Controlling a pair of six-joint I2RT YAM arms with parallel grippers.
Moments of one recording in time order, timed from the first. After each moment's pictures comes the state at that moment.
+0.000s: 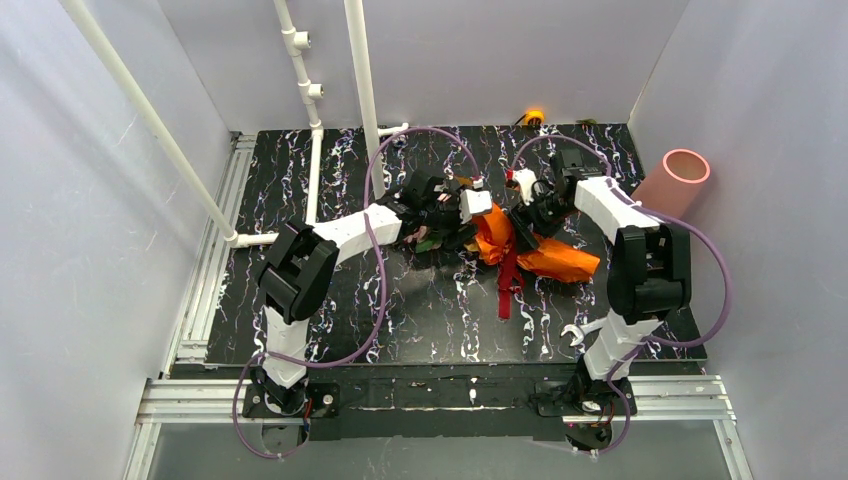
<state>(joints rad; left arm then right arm) -0.69 1.97 1.40 -0.06 0.55 0.60 0.14 1.76 1.31 -0.83 -0.48 -0.61</state>
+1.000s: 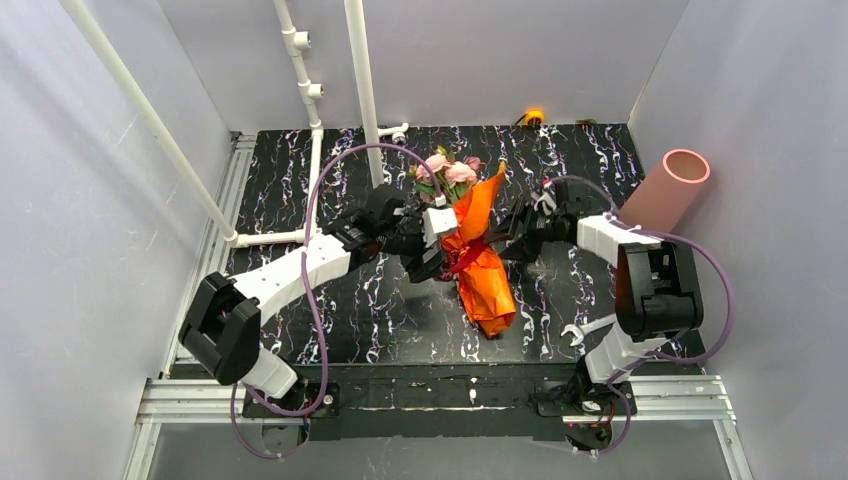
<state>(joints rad) -0.69 1.50 1.09 -0.29 0.53 0.45 0.14 1.65 0.85 -0.14 -0.85 0.72</state>
